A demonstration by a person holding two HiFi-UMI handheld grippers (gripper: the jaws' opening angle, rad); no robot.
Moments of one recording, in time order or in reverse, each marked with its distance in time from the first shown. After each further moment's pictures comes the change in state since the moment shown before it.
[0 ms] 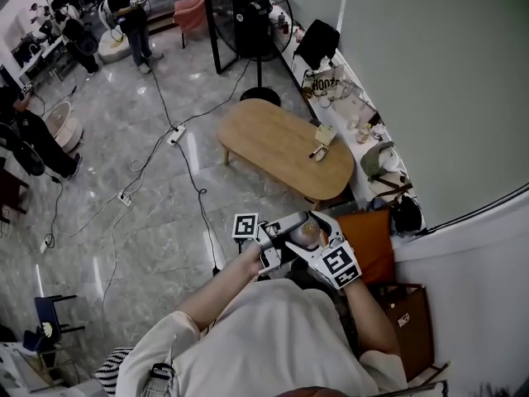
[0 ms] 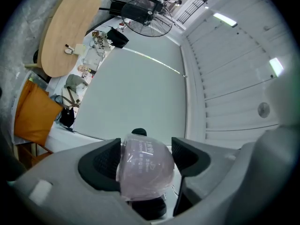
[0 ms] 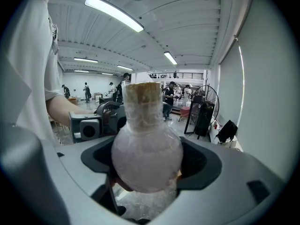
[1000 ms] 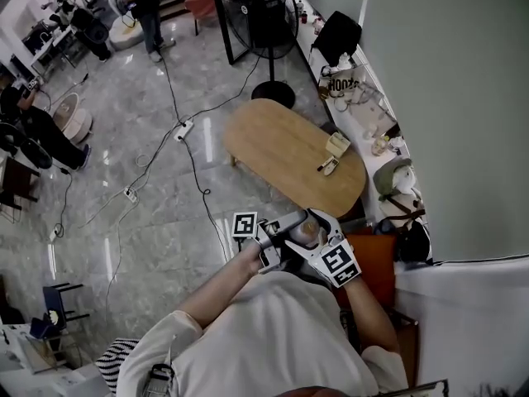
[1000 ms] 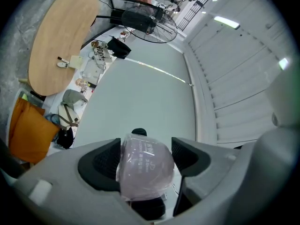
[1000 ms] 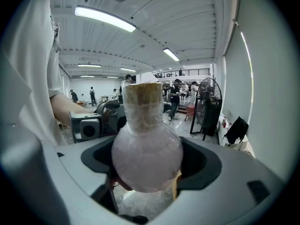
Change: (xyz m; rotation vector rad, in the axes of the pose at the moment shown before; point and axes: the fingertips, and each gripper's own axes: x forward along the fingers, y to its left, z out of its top) left arm 0.089 0.041 0.172 0.011 -0.112 0.055; right arm 0.085 -0.173 -0.005 0.028 -0.005 0.125
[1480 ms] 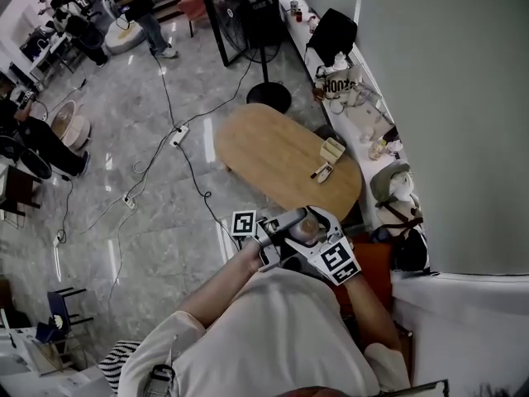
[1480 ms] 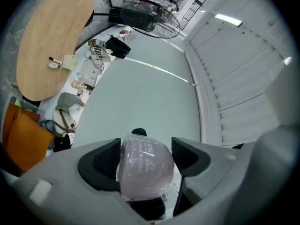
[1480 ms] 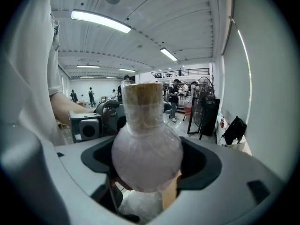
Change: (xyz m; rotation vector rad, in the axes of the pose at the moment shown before) left arm 0.081 0.025 0.054 0.015 -0.007 0.020; right arm -0.003 -0.100 -0.008 0.007 -0.003 0.008
